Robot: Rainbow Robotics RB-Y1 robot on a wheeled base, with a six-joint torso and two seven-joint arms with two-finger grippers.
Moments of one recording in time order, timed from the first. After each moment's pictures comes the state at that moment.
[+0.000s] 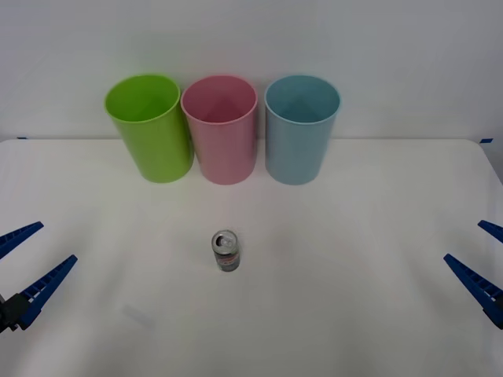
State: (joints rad) right arm 0.35 -0.40 -0.52 -1.66 0.96 -1.22 0.00; left arm 0.35 0.40 0.52 -1.66 -0.96 -1.22 0.00
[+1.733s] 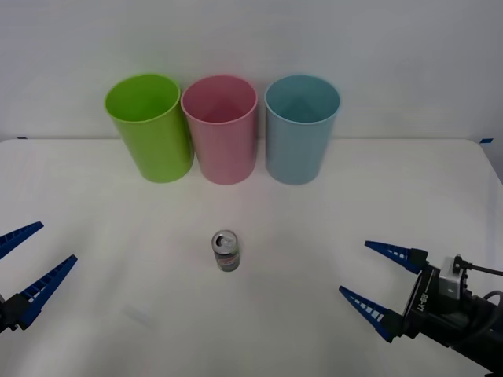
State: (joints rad) right arm 0.22 -0.44 -0.09 -1.53 1.02 -1.13 0.24; left arm 0.35 0.40 0.52 -1.66 -0.96 -1.22 0.00
